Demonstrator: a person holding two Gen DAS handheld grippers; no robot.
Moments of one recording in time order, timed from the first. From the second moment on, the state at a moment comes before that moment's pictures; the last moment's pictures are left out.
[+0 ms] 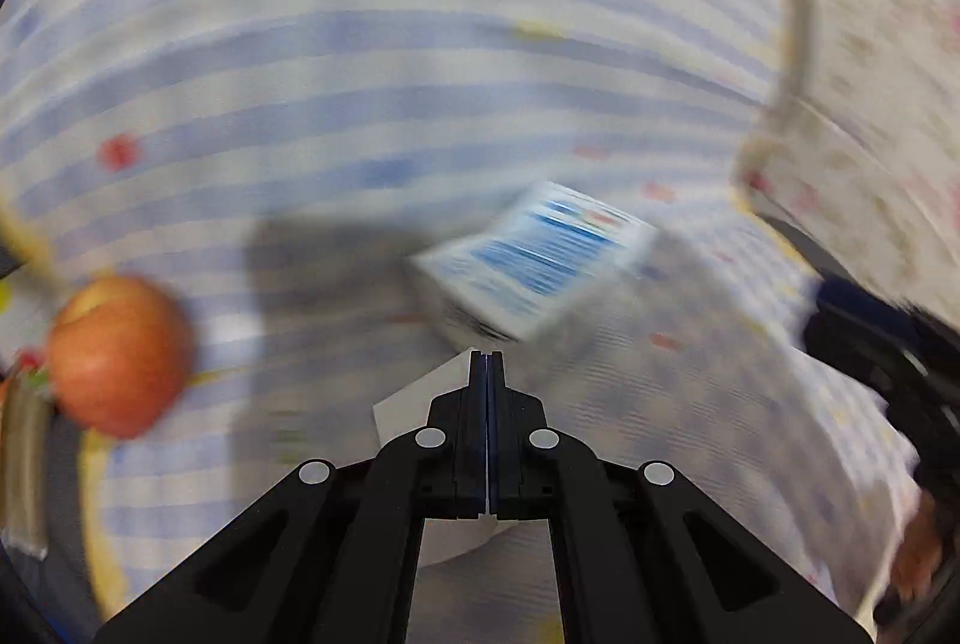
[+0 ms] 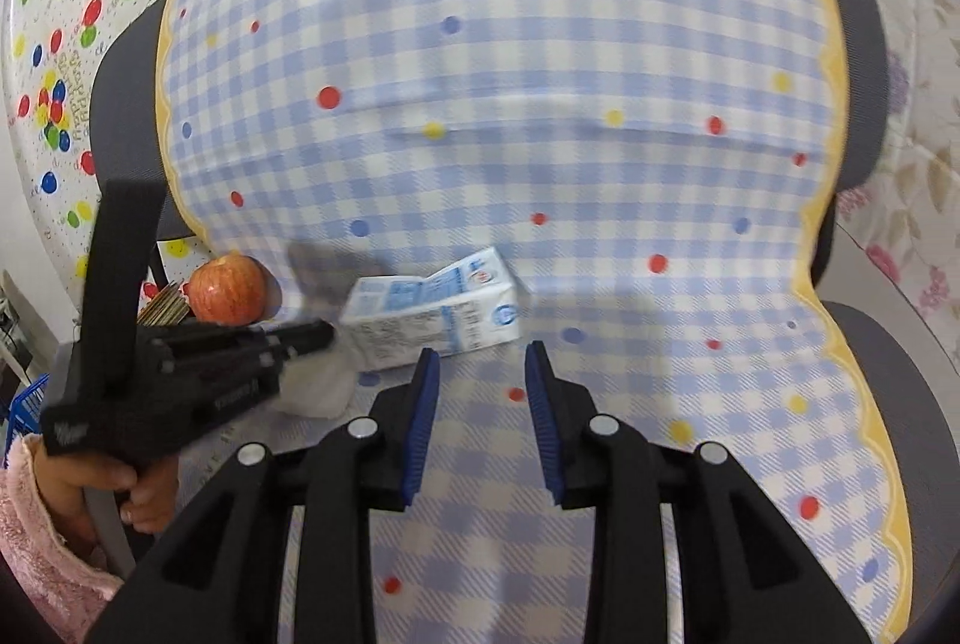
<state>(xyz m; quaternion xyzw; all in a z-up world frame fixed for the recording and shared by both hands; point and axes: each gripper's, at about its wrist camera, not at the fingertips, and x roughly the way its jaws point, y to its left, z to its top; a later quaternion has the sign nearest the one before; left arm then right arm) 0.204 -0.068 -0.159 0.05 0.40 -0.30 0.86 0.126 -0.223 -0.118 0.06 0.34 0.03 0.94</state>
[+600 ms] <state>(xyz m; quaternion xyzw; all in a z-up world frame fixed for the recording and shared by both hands) 0.232 -0.028 -0.141 -0.01 0.36 -0.16 0.92 0.103 -0.250 -0.128 0.09 0.34 0.02 0.94</state>
